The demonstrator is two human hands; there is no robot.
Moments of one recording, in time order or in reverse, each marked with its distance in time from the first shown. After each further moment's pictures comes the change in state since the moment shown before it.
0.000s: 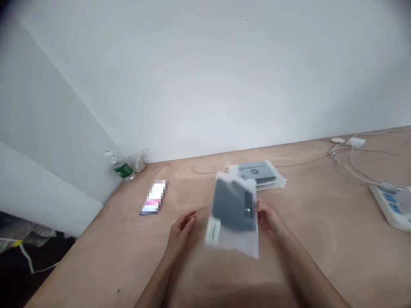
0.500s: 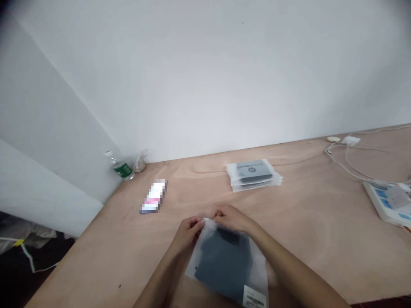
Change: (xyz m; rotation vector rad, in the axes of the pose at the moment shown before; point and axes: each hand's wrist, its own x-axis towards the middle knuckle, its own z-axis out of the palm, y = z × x) left_hand -0.002 0.011 0.025 -0.157 -0.145 -0.207; right_hand 0.018 0.017 0.071 -0.660 -0.549 -0.047
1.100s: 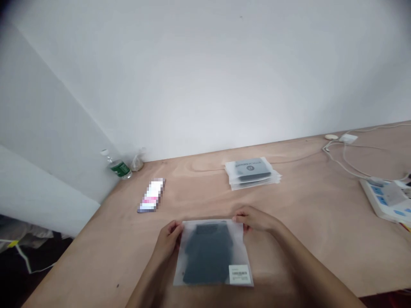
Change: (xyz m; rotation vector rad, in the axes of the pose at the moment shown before) left_hand -0.023 -0.008 -0.034 0.078 0.224 -0.052; right_hand -0.049 0.016 -0.042 0.003 -0.072 0.129
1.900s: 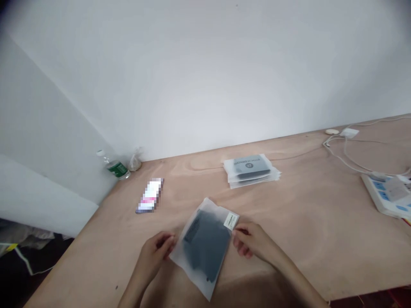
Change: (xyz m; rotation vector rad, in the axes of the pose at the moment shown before) left_hand -0.032 0.015 -0.033 0.176 -0.036 0.004; right_hand -0.026 0.012 0.056 0.304 0.204 0.279
